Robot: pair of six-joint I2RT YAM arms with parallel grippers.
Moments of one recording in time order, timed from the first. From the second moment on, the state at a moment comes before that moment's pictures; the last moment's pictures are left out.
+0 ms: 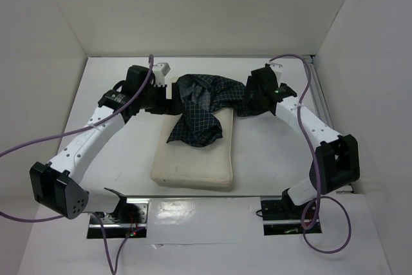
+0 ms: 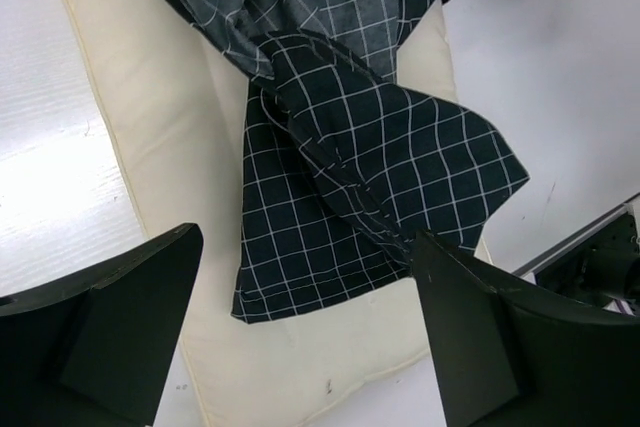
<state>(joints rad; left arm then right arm) -0.39 1.33 1.28 -0.68 0.23 -0.32 0.35 1.50 1.21 -0.56 0.41 0.49</state>
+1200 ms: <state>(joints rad) -0.41 1.58 1.43 -0.67 0.43 -0.38 0.68 1.16 0.78 -0.48 -0.04 0.55</state>
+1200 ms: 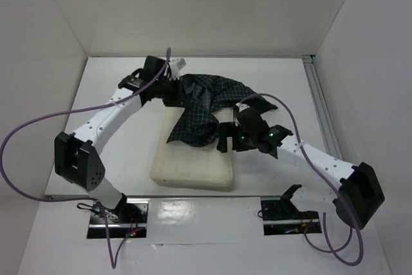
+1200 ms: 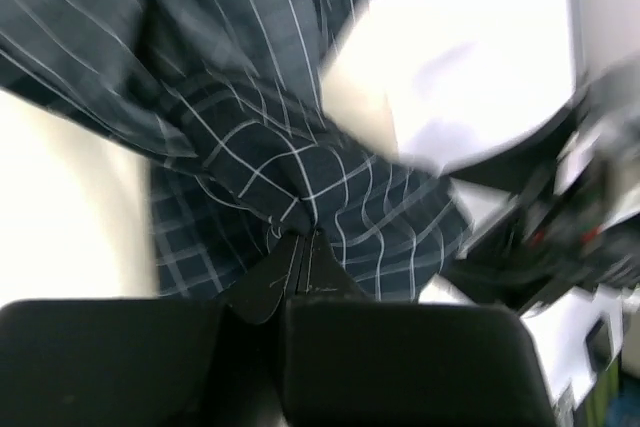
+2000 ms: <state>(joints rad) 0.08 1.46 1.81 -0.55 0.53 -0.62 0.28 1.38 1.04 -0.68 0.35 0.56</state>
